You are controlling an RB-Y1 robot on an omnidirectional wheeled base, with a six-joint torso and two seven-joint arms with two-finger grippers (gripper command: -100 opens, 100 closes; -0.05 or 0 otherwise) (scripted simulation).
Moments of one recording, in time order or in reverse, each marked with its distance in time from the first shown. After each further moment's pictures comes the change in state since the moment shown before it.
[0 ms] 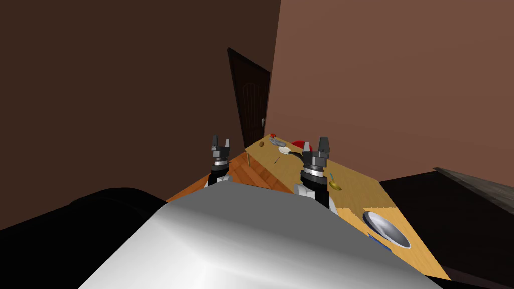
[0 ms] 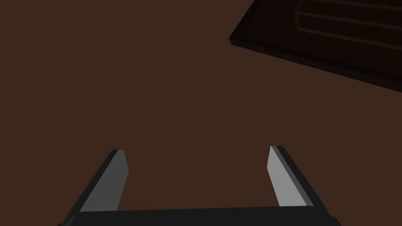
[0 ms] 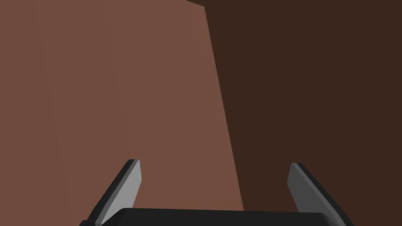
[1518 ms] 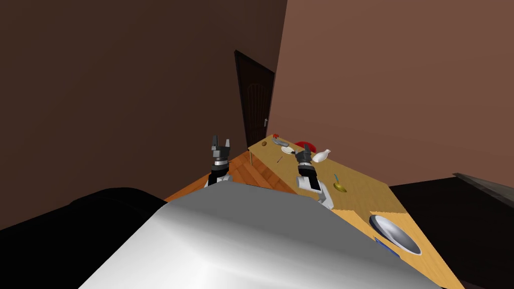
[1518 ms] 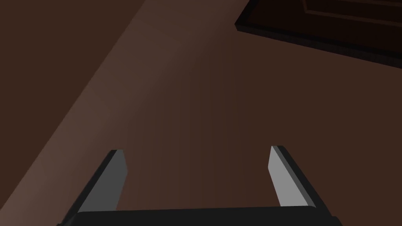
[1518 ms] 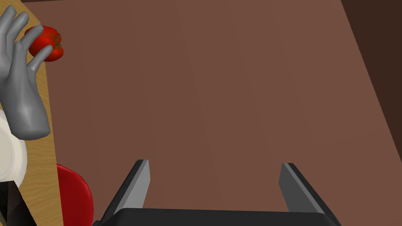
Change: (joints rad) left arm 0.000 0.000 0.000 0.000 0.000 0.000 0.000; right arm -0.247 -0.144 -0.144 0.382 -0.021 0.341 -0.410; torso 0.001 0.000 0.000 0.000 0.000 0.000
